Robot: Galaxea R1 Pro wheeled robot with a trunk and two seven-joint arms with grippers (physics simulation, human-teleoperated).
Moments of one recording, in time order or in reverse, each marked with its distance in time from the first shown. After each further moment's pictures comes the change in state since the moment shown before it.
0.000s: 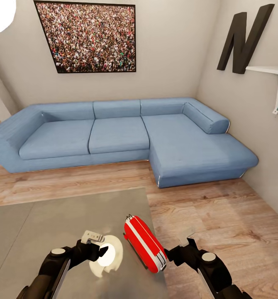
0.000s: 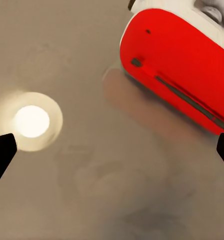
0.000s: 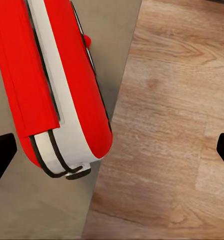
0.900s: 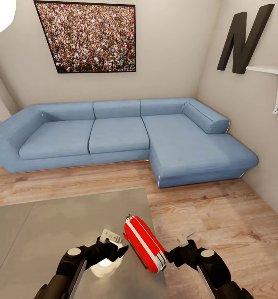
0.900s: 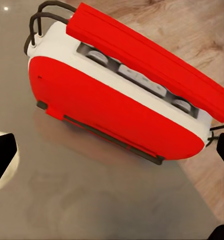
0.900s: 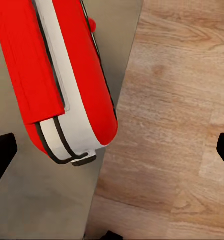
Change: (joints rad) left arm 0.000 -0.083 -0.092 -0.008 -0.001 -0.087 -0.084; right arm -0.017 0.001 0.002 -0.004 0.010 0.085 0.031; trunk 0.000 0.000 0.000
